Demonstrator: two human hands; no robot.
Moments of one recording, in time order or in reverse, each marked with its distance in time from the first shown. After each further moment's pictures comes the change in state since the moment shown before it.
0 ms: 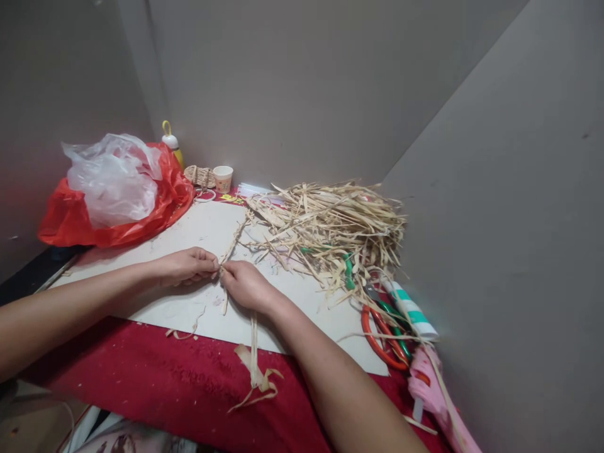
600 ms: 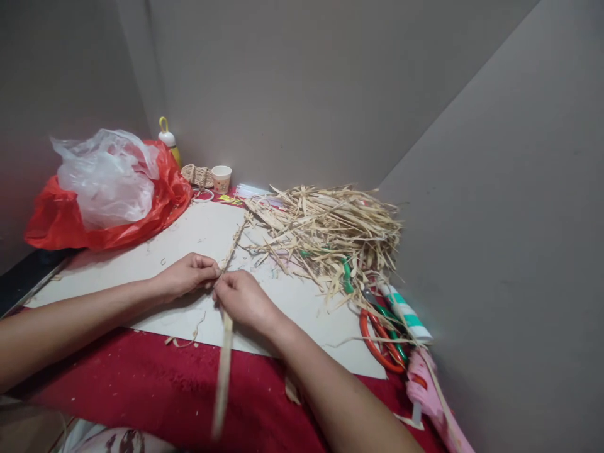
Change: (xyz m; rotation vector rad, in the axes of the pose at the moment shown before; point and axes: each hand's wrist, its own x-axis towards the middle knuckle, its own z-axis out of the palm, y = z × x) left_hand 0.005 -0.017 0.013 -0.132 0.171 0.182; right_hand -0.012 -0.026 0.007 0.172 -0.019 0.267
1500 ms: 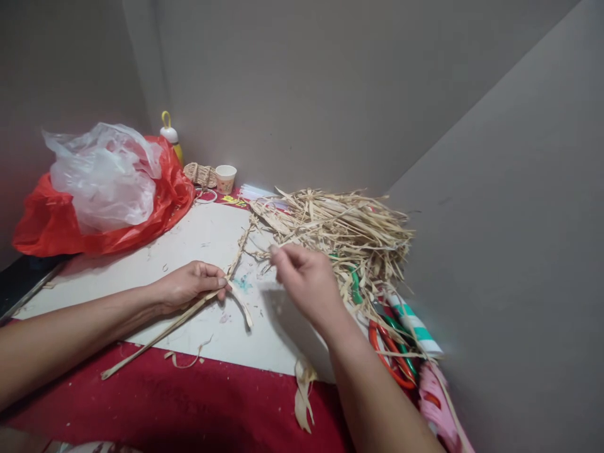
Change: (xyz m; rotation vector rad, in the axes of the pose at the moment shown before) left_hand 0.000 -0.004 -0.010 -0.274 -0.117 -0.096; right_hand -0.014 -0.011 -0.068 -0.167 0.550 -0.209
